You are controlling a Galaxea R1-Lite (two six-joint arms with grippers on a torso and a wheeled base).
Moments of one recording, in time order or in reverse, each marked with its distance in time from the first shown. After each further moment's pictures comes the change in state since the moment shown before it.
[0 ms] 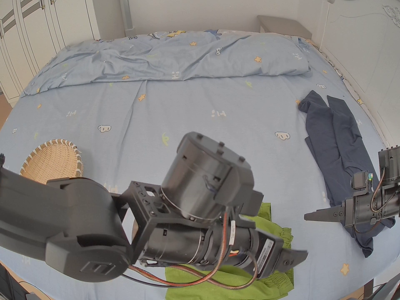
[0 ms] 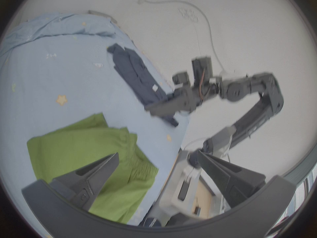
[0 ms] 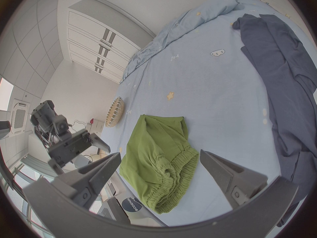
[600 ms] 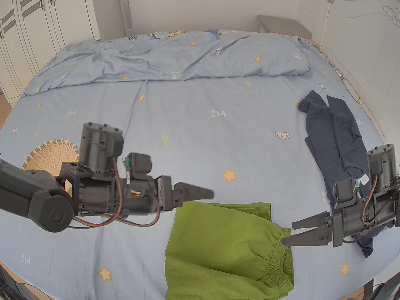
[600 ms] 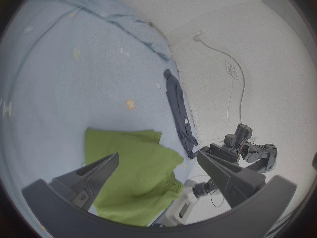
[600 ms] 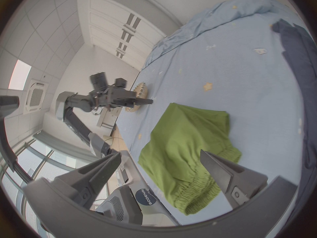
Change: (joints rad) left arm 0.470 -0.072 0.286 -0.320 -0.222 -0.246; right arm 0.256 -0.008 -0.032 -0.013 0.002 0.008
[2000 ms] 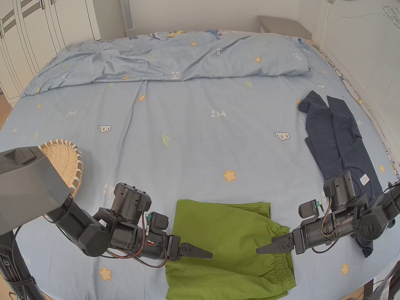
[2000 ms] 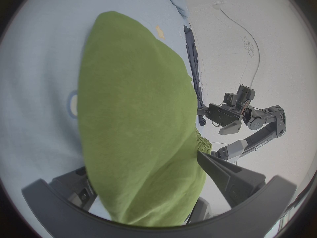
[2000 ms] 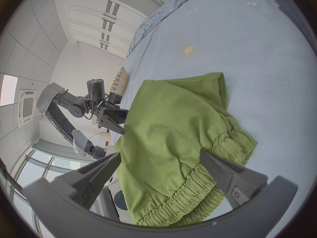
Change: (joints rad) left arm 0.038 0.316 0.194 -0.142 -0.231 0.138; right arm -0.007 0.389 0.069 -0.283 -0.016 0.004
